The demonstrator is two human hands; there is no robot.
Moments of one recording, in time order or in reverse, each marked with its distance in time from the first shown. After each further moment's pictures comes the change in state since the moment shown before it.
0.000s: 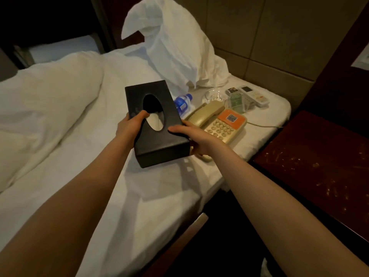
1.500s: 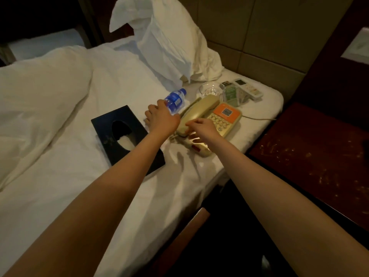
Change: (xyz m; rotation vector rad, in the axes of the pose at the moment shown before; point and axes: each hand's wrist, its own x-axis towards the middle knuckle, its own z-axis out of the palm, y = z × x) left_hand -0.017 0.003 0.076 0.753 -0.044 0.415; right_hand -0.003 0.010 -0.019 -0.042 0.410 -0.116
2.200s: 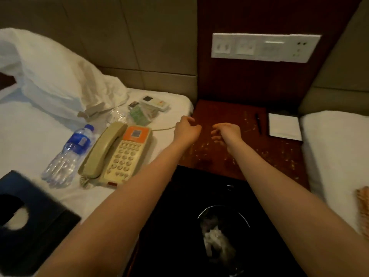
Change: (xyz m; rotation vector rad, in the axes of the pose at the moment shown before) left_hand -0.099 0.214 0.163 -0.262 -0.536 0.327; right_hand -0.056 0.074 -0.273 0.399 0.725 0.164
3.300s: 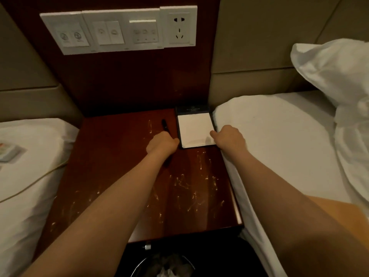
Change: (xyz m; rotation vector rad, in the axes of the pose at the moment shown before) left_hand 0.126 0.063 0.277 0.584 -0.350 0.100; right_hand 0.157 0.038 -0.252 -0.832 0.428 -0.008
